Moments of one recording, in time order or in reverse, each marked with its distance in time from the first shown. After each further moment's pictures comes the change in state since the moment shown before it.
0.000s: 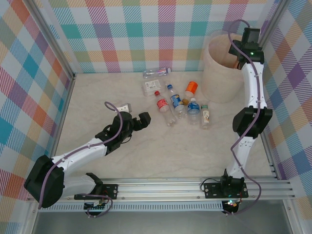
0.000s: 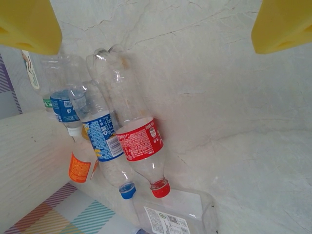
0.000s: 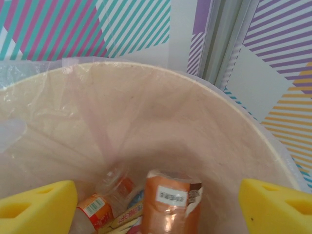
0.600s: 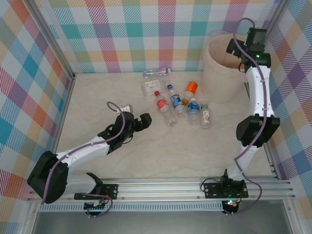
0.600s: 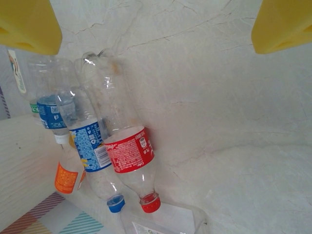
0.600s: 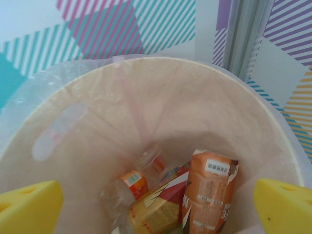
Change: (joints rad) left arm 0.000 0.059 0.003 0.000 0.008 -0.022; right arm 0.000 -0.225 -0.212 0.013 -0.153 0.078
